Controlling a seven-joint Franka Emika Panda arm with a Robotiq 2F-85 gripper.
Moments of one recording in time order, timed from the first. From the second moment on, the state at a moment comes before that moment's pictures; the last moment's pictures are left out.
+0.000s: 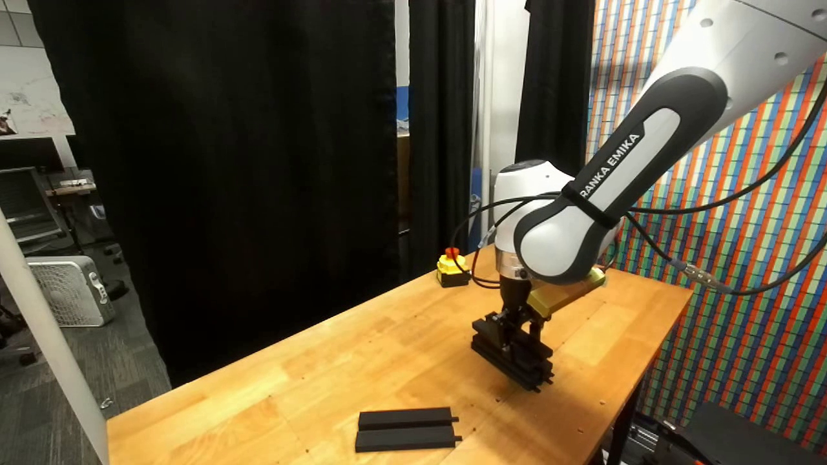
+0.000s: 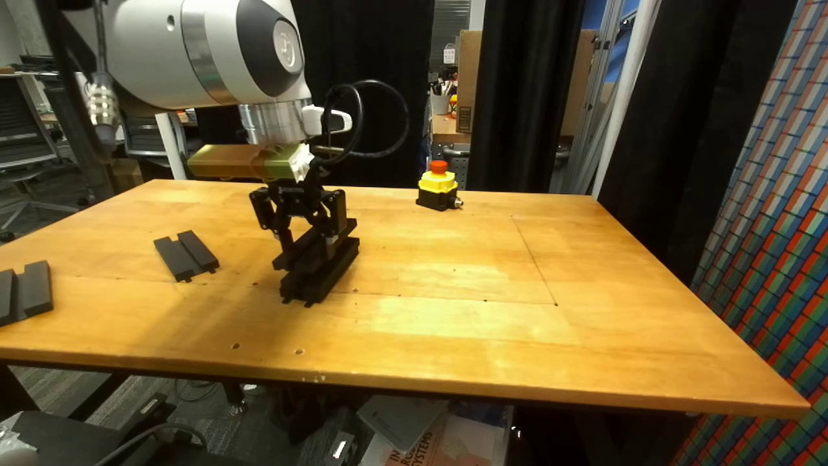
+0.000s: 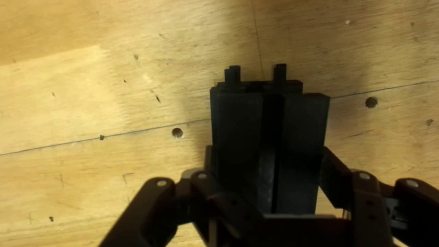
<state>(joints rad) 0.05 -0.03 0.06 -2.61 -0.17 2.56 0.29</state>
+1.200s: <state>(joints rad) 0.05 0.01 0.06 -2.61 -0.18 2.60 0.29</state>
